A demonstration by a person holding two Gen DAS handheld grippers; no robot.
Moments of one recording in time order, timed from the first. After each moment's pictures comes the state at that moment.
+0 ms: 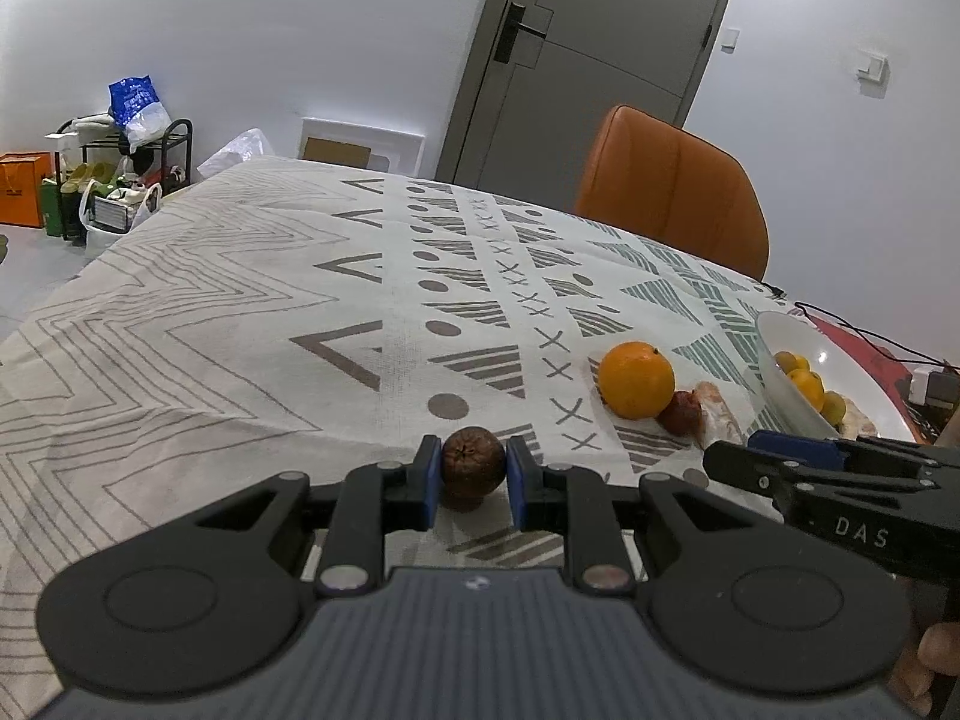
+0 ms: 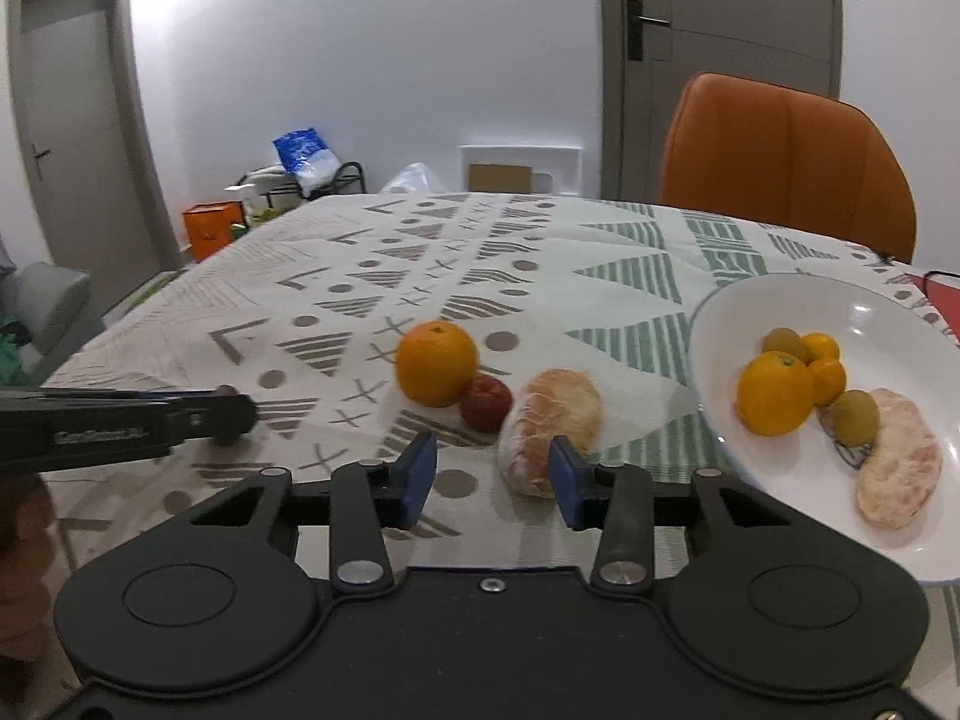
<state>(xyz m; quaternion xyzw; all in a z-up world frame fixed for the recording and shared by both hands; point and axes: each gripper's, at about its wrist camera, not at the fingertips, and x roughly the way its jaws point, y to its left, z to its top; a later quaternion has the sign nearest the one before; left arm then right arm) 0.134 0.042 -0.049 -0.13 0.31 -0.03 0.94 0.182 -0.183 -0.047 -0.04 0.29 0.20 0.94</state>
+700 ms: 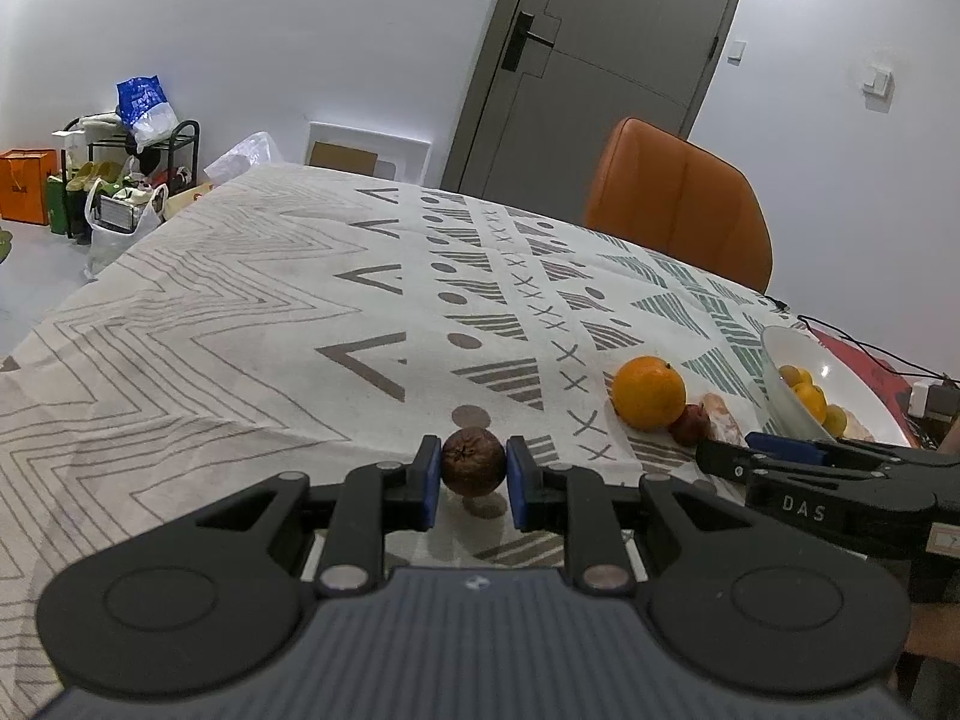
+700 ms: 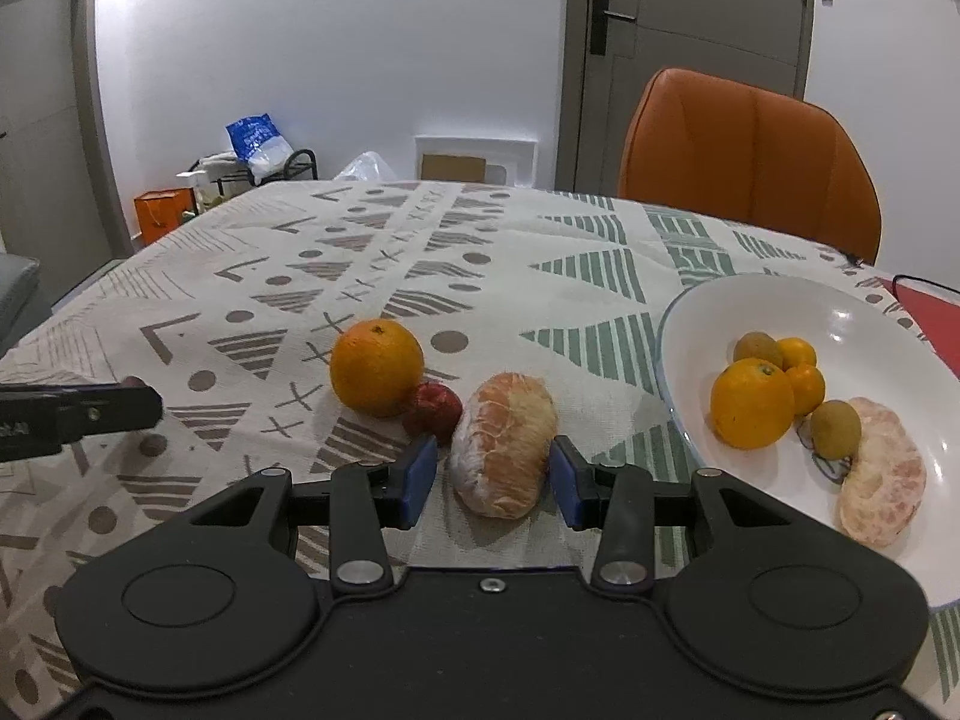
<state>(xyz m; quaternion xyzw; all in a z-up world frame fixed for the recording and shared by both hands) 0.131 0.054 -0.045 -0.13 0.30 -0.03 0.94 0.205 -0.175 -0.060 -0.06 0.30 0.15 0.94</state>
